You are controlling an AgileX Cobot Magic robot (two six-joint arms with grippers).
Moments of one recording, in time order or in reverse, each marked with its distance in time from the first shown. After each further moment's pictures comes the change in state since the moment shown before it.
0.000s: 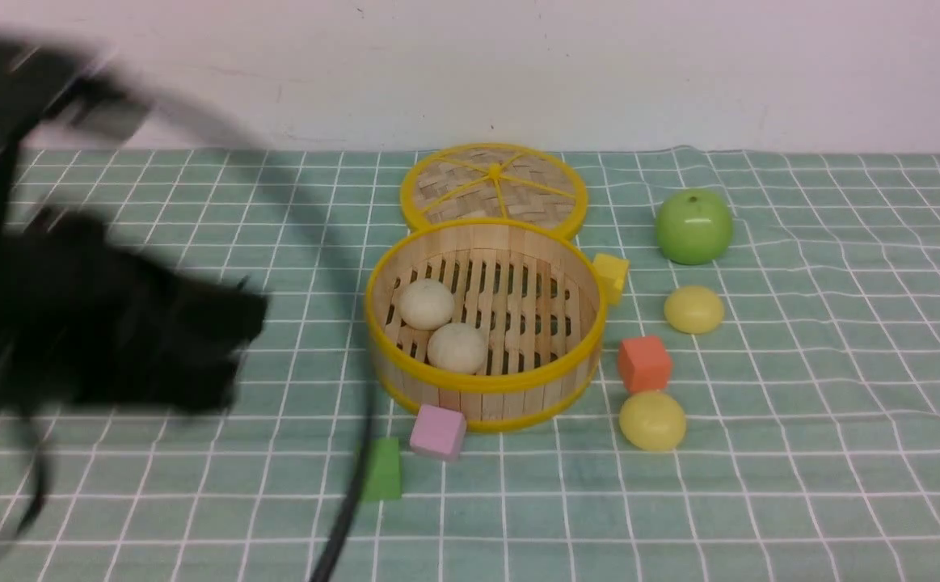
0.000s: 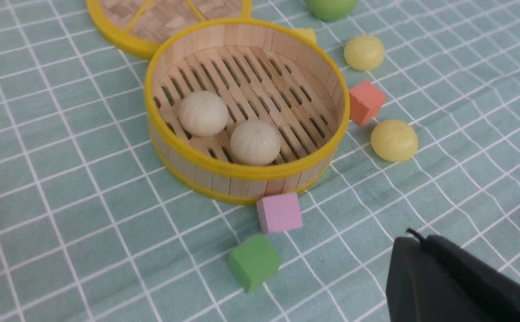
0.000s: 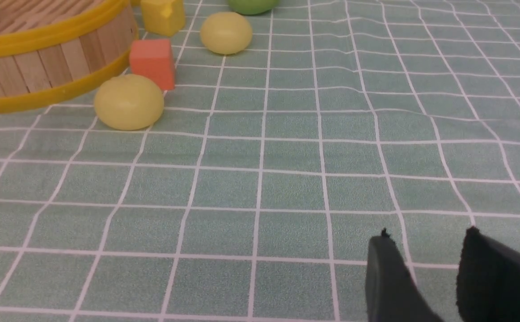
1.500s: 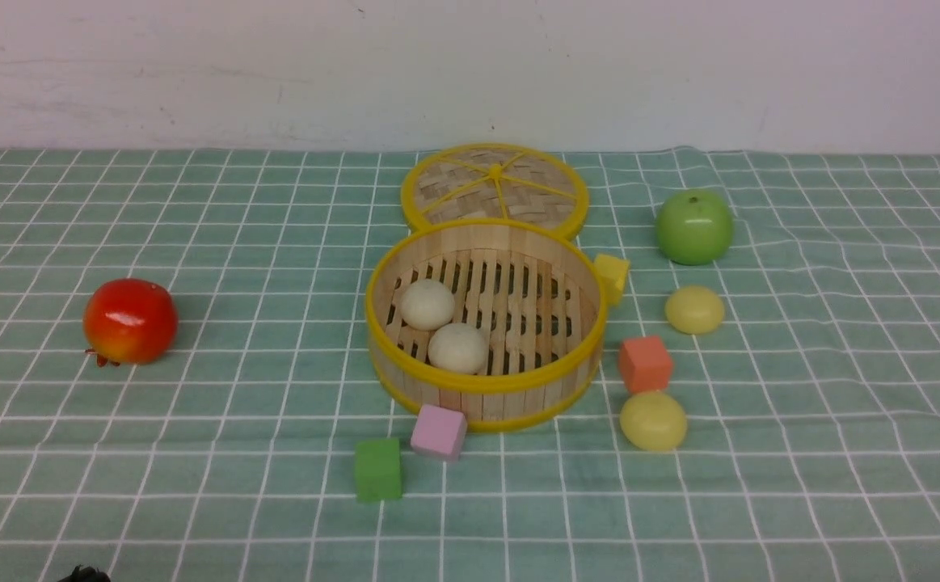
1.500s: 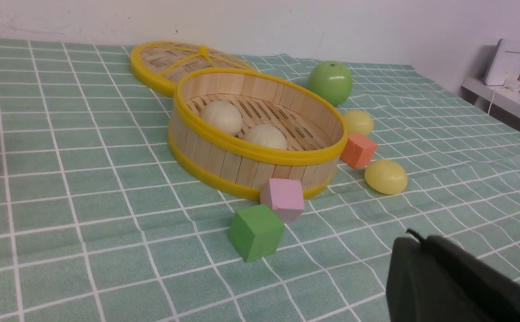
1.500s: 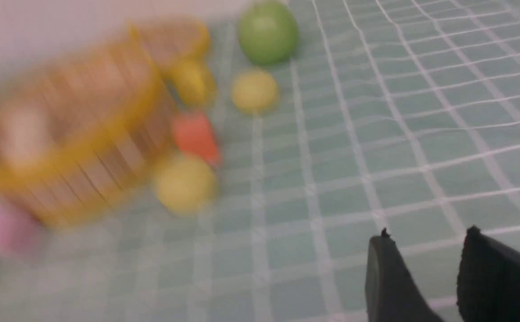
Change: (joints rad) right arm 0.000 0.000 0.010 0.263 -0.129 0.151; left arm 0.000 -0.732 0.690 -0.135 -0.327 0.000
